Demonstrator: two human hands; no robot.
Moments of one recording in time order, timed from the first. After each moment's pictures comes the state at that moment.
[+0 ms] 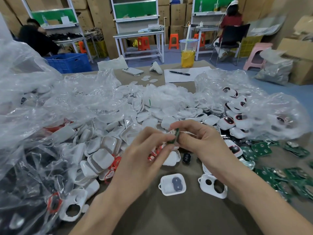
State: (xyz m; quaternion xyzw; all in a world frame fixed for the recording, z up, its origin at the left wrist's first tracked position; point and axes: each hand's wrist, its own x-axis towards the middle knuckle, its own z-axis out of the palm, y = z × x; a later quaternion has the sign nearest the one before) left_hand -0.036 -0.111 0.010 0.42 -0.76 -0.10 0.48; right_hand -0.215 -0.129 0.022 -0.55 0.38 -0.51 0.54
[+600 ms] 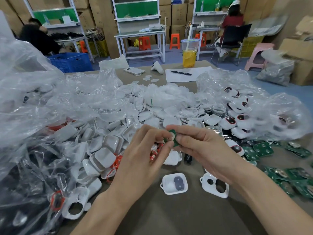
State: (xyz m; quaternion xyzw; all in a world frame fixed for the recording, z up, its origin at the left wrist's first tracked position) left_hand -0.033 -0.111 0.006 0.43 -0.77 -0.06 0.48; right_hand -0.220 -0.133 0.017 -0.53 0.31 -0.46 0.65
